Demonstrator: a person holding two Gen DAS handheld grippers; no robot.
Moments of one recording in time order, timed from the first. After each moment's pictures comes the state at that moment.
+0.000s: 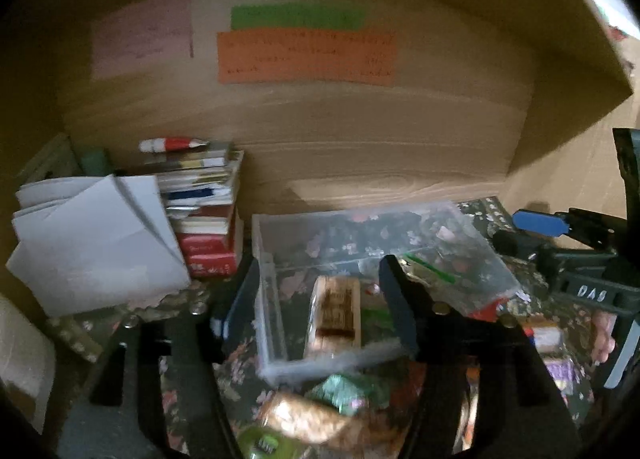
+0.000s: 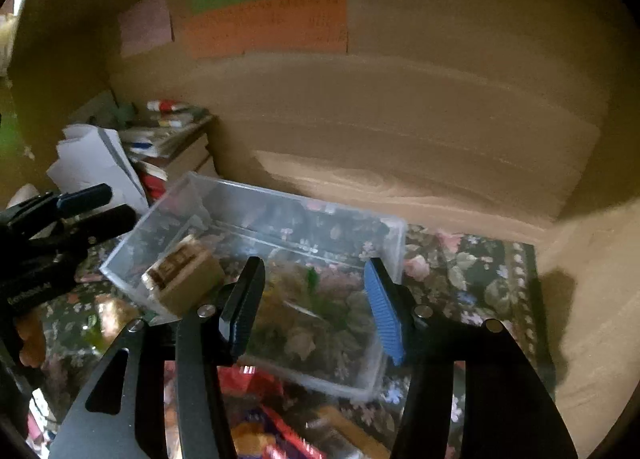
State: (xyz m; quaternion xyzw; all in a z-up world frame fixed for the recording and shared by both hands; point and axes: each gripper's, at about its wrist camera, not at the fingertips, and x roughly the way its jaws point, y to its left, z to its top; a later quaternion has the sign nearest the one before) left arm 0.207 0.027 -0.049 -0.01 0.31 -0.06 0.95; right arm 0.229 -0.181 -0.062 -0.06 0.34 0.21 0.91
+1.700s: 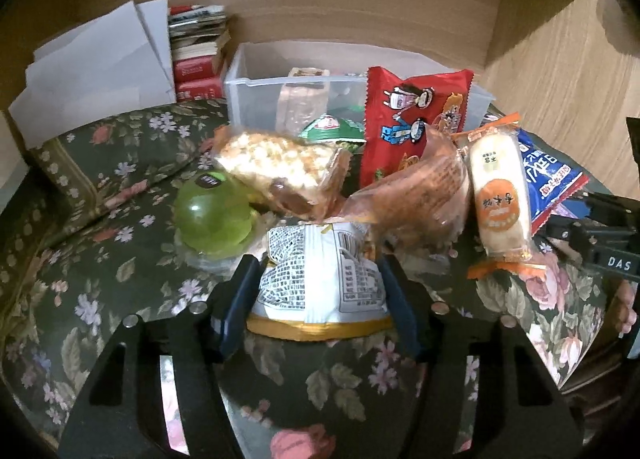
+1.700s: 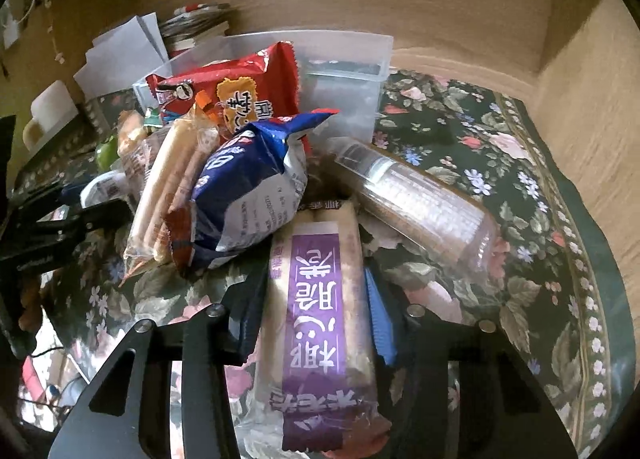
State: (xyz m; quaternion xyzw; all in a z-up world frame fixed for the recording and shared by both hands) left arm 0.079 0.009 -0.166 -0.01 0.40 -0.07 0.92; right arm 0.118 -0.227 -0.161 -0.05 0.42 0.19 0.88
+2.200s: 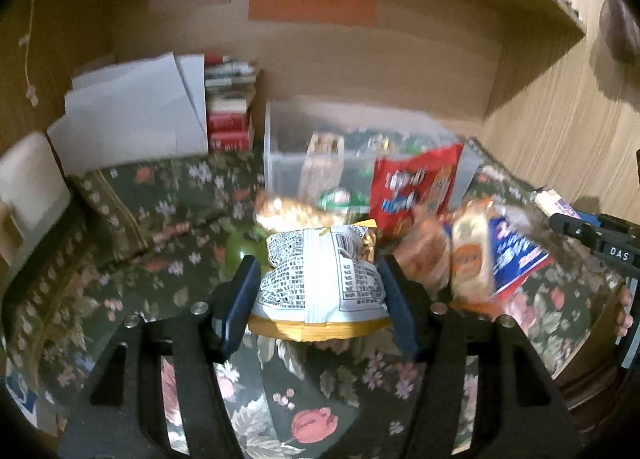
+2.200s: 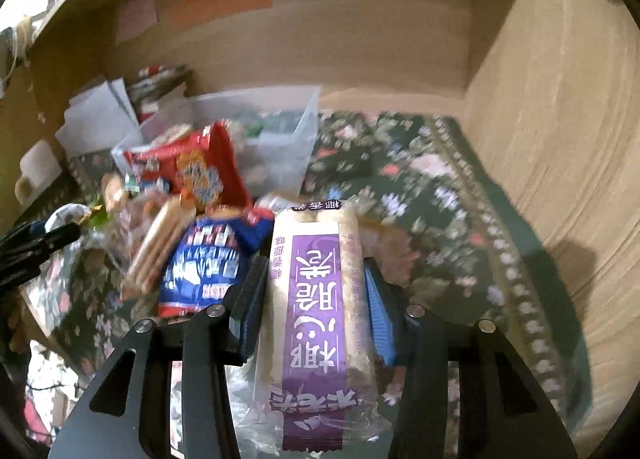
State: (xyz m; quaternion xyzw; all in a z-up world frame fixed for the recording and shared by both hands) left arm 0.059 0.024 -0.108 -0.03 0.33 -0.05 0.94; right arm 0.104 -0.273 -0.117 -0.01 0.36 0.14 0.92
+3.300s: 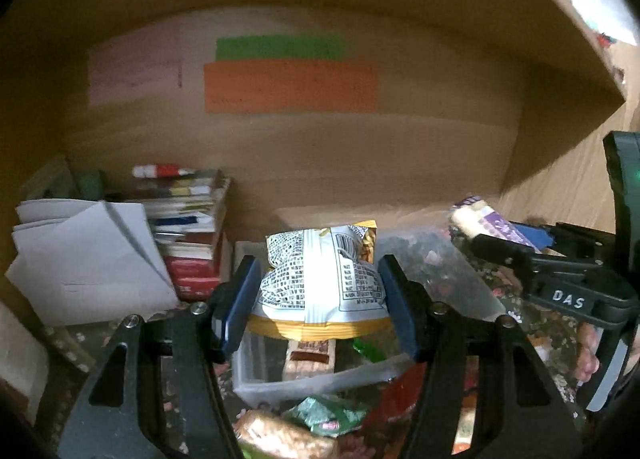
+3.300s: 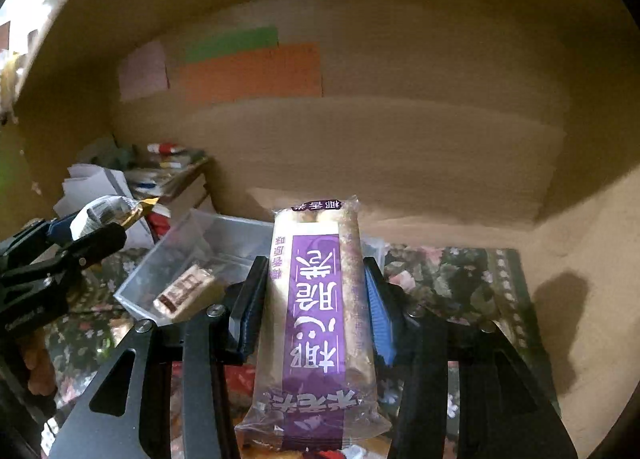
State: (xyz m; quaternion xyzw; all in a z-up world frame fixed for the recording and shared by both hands) left arm 0.213 0.004 -0.043 -0.01 0.27 -0.06 0.96; right arm 0.235 -0.187 -0.064 -0.03 0.31 0.18 0.93
